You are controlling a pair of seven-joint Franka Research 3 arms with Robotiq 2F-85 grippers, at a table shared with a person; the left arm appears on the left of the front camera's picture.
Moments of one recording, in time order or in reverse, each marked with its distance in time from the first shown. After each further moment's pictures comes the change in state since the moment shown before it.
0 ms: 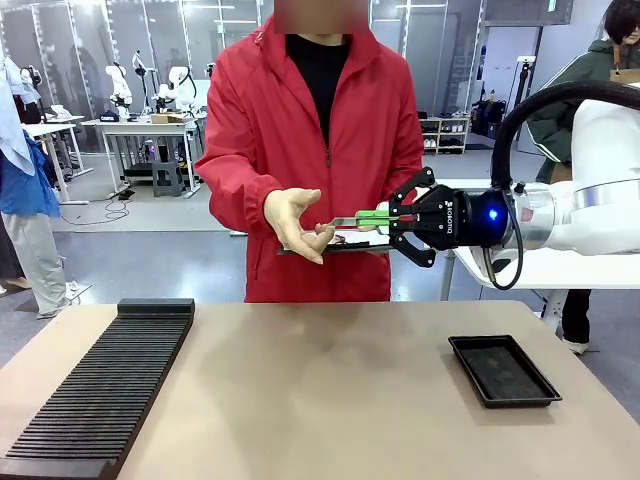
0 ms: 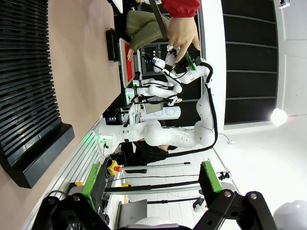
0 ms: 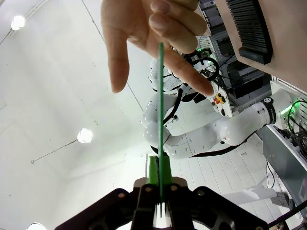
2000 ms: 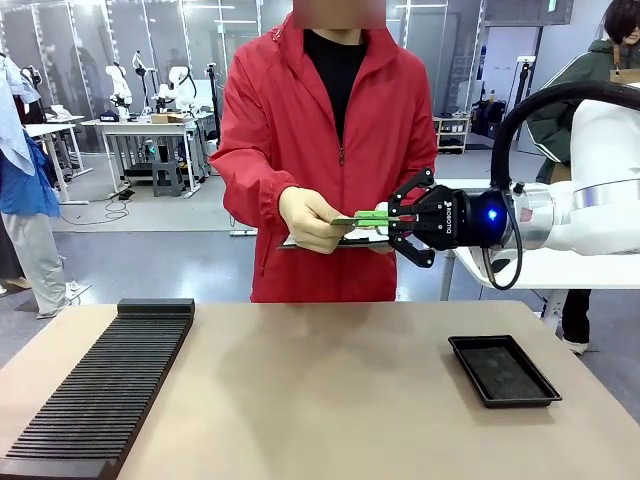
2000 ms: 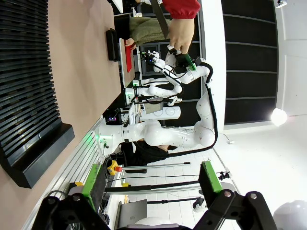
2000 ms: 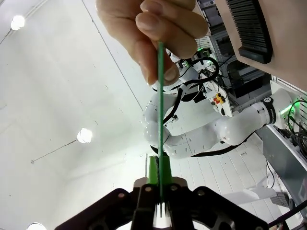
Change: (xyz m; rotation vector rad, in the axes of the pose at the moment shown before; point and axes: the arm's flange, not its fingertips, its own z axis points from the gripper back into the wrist) left arm 0.000 0.000 0.000 0.000 0.000 0.000; right arm 0.000 0.000 -0.001 -0.001 0.001 0.000
